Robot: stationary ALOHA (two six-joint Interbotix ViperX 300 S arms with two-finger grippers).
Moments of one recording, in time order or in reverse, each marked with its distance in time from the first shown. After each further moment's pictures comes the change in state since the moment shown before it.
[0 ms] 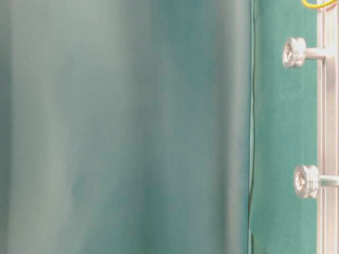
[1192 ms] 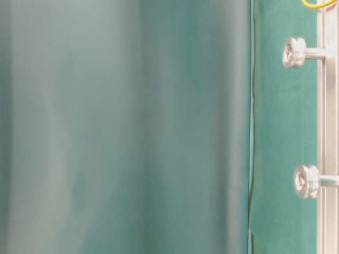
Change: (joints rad) left arm 0.000 0.008 -0.005 0.000 0.008 -0.002; right arm 0.002 0.124 -0.123 -0.014 0.577 0.003
